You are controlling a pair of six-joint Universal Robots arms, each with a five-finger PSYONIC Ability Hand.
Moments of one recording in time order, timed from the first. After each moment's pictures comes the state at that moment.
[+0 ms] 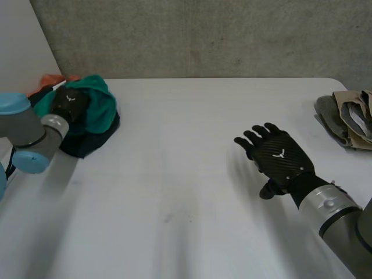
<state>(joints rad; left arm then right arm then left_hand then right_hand) 4.65 -2.57 -0.85 3.38 -1.32 3.78 1.86 -1.44 2.03 -0.42 1.20 2.64 1.05 1.19 1.17 1.18 0.92 0.24 0.22 0.22 0.22 0.05</state>
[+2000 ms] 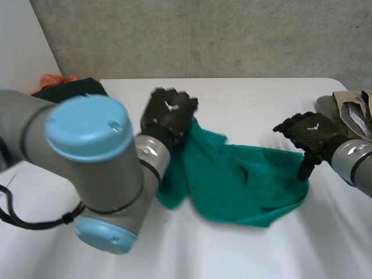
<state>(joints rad) 3.94 -2.03 -1.30 3.29 -1.76 3.49 1.71 -1.29 1.59 0.11 1.25 2.54 1.12 1.19 1.19 1.20 0.96 0.24 0.22 0.22 0.22 0.05</state>
